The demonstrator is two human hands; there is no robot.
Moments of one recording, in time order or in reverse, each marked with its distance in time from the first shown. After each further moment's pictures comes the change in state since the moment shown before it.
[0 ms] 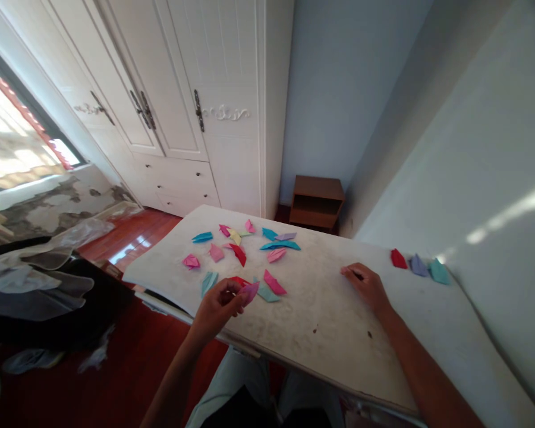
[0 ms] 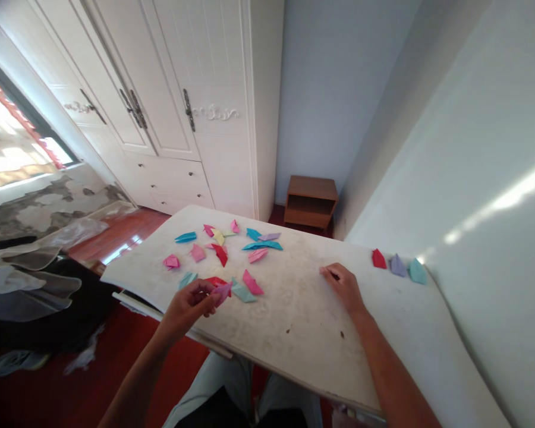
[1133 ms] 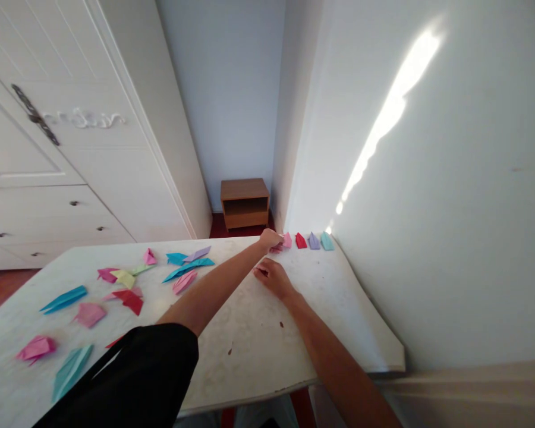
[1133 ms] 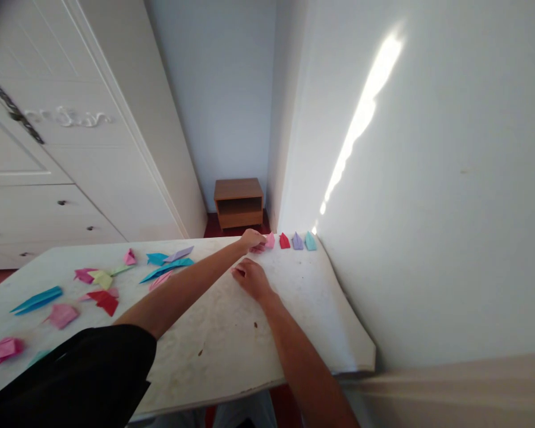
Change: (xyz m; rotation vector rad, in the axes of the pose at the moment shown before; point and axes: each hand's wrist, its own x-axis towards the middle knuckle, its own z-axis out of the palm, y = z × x) left_hand 0.235 0.083 0.344 0.275 -0.438 -0.279; right_hand 0.011 0.002 0.007 -0.036 0.036 -0.096
